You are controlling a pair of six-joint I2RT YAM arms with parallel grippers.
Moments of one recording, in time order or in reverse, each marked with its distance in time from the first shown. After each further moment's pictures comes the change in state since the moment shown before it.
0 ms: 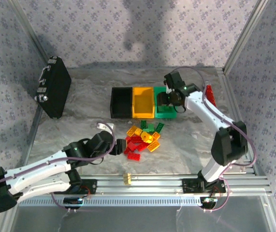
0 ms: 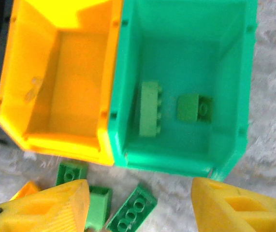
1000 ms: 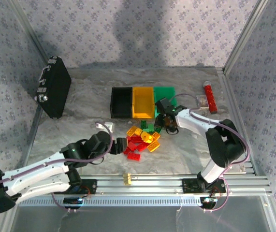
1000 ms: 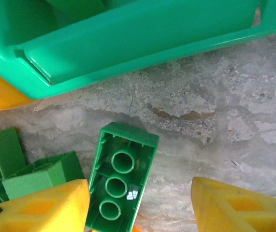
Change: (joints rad) left arm -0.013 -0.060 -0.015 0.040 -0.005 -0.024; right arm 0.120 0.056 -0.355 0.197 0.063 0.490
